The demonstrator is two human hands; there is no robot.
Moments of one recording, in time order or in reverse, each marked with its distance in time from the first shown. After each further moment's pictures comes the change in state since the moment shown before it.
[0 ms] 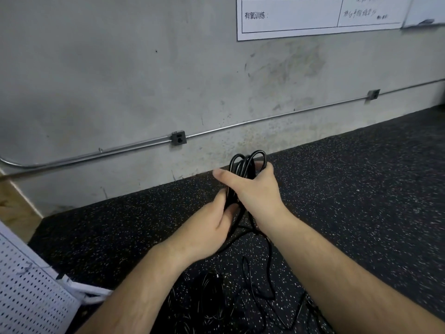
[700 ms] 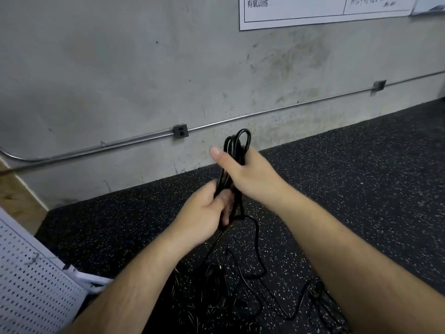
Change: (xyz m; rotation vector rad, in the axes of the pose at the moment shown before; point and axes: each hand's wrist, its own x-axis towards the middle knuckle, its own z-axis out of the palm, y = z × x) left_hand -0.007 0.003 -0.004 -0.305 0.118 -0.086; right_hand 0.007 -0.018 -0.001 -0.346 -0.268 -0.303
